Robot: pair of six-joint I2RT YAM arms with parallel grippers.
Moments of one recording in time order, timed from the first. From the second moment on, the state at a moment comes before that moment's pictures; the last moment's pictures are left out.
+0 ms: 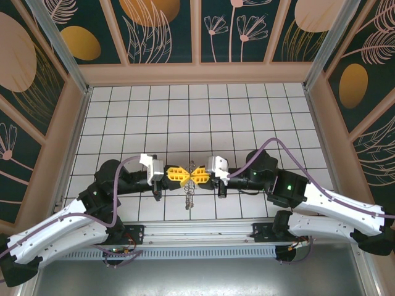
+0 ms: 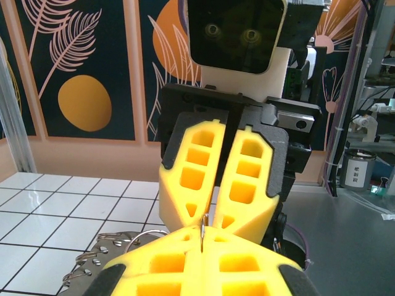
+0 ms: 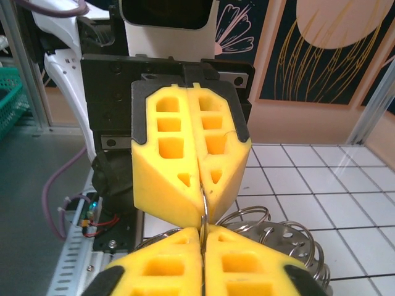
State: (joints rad) left arm -0.95 0.65 0.62 0.12 0.53 -0.08; right arm 1.19 0.85 0.87 -0.18 -0.29 -0.19
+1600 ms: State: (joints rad) left arm -0.95 0.76 0.84 -0.37 0.46 0.06; right arm 1.19 0.94 1.05 -0.50 -0.18 -0.29
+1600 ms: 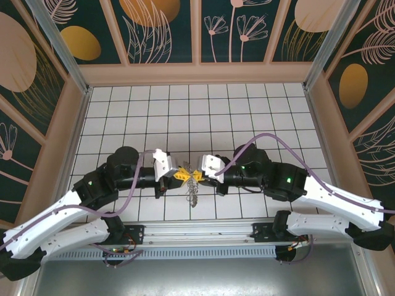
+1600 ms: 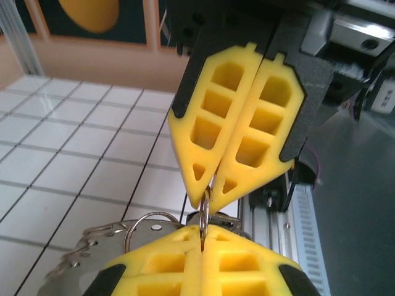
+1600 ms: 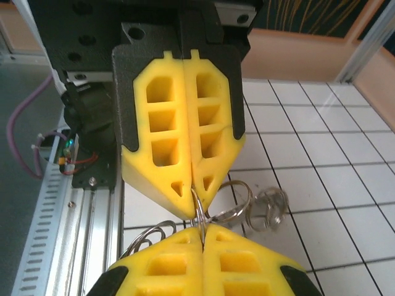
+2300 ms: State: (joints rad) left arm -0.95 0.67 0.69 -0.03 0.53 -0.03; right arm 1.19 0.90 1.00 -0.37 -0.25 -0.26
